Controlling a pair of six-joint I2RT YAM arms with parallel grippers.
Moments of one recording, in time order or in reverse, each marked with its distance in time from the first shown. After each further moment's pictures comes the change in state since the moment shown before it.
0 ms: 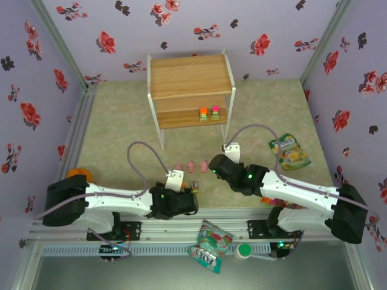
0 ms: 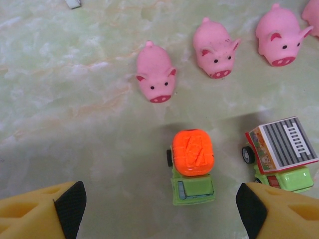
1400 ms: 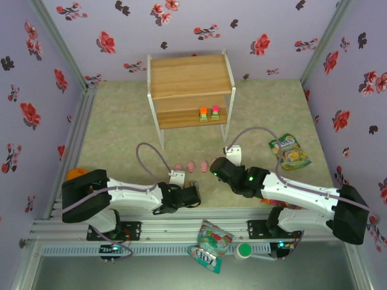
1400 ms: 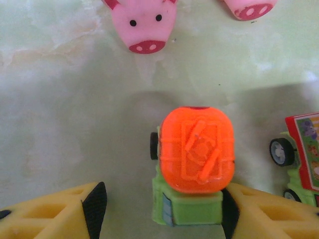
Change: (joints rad) left arm 0.112 0.153 -0.016 0.144 0.206 -0.011; right arm 0.007 -0.013 -0.042 0.008 0.001 0.019
